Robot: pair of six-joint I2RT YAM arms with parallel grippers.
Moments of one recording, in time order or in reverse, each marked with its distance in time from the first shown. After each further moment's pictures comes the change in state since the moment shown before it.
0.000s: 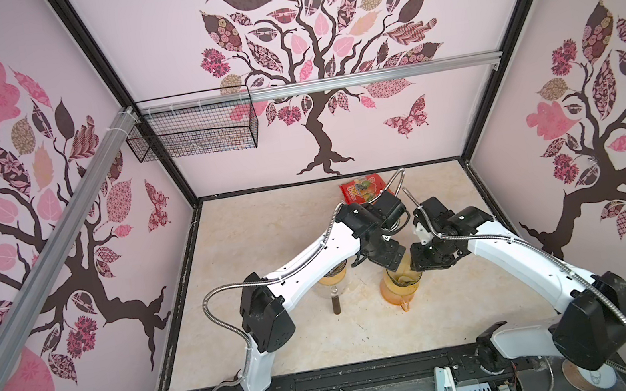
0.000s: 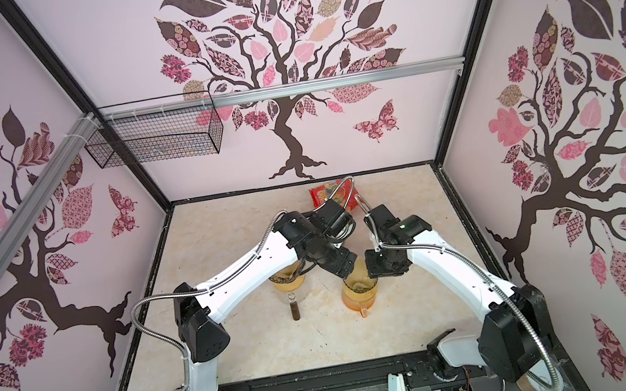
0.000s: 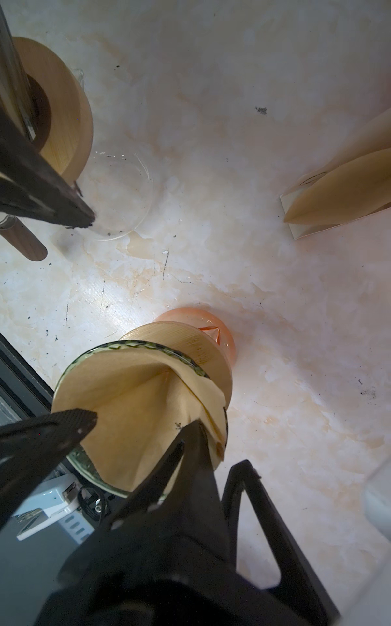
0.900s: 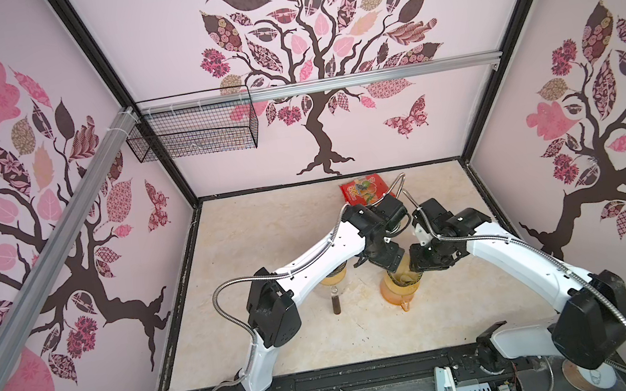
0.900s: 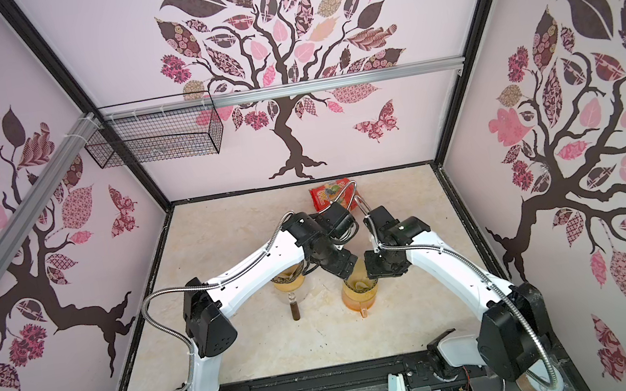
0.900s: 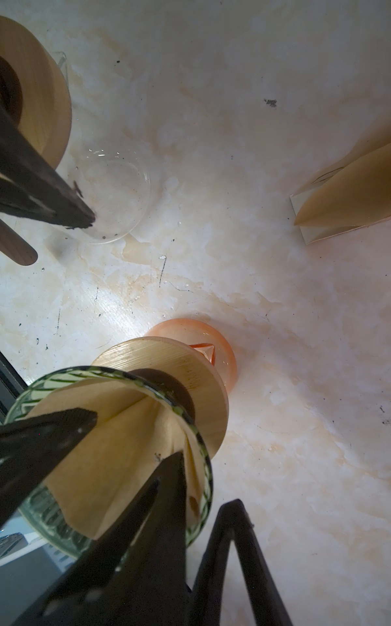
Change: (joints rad) left arm 0.008 0.050 0.000 0.001 -0.014 -0.001; right arm 0.000 0.006 -0.020 0.027 -0.007 0.000
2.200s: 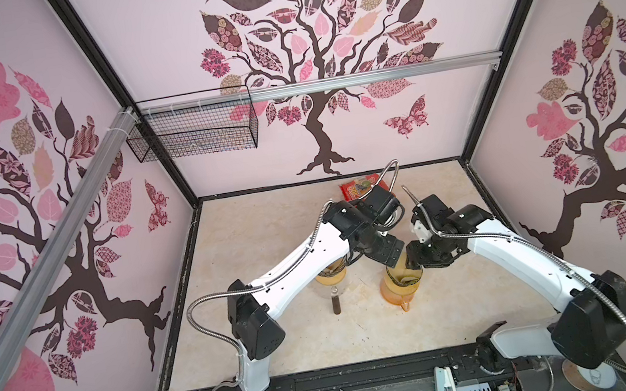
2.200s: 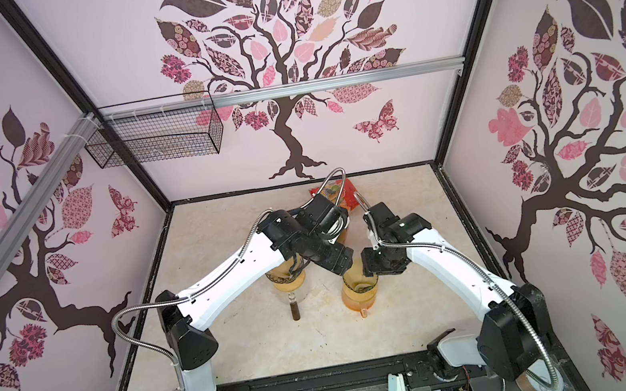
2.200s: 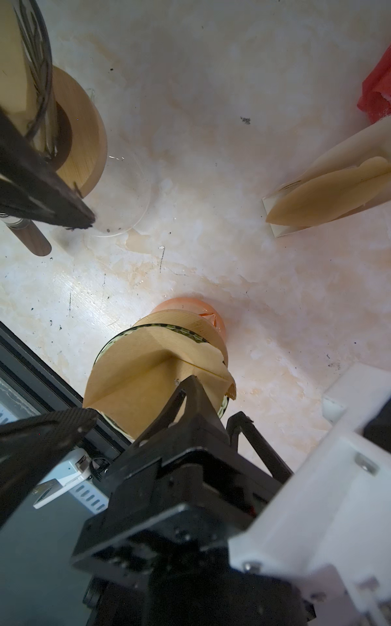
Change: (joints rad) left arm 0.005 -0.142 -0.019 0.026 0.057 0.006; right arm 0.000 0.003 0.047 -0.027 -0.037 0.005
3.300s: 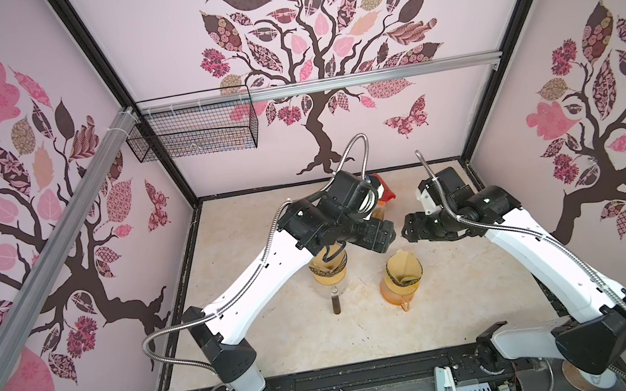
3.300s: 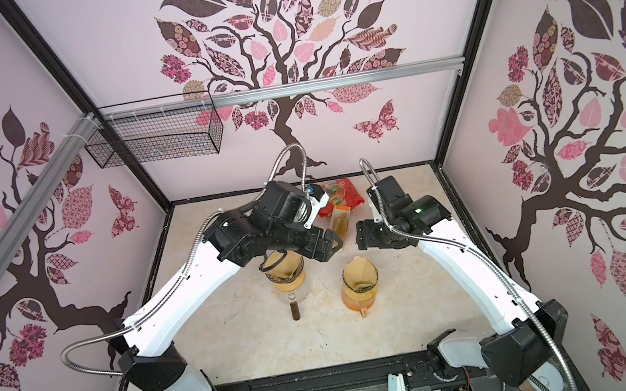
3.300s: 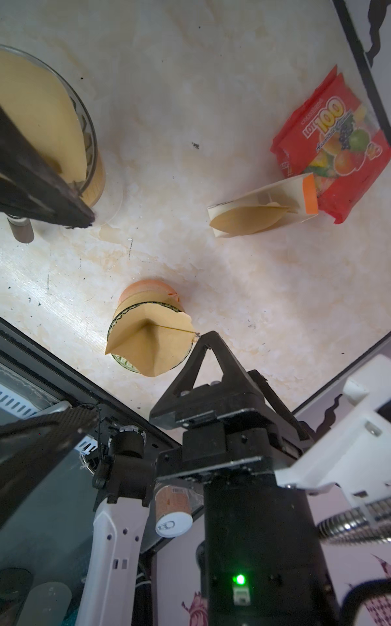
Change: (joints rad) left arm 0.060 -0.255 -0.053 0.119 0.070 -0.033; right arm 0.000 -0.043 0.296 -0.038 0.113 0.045
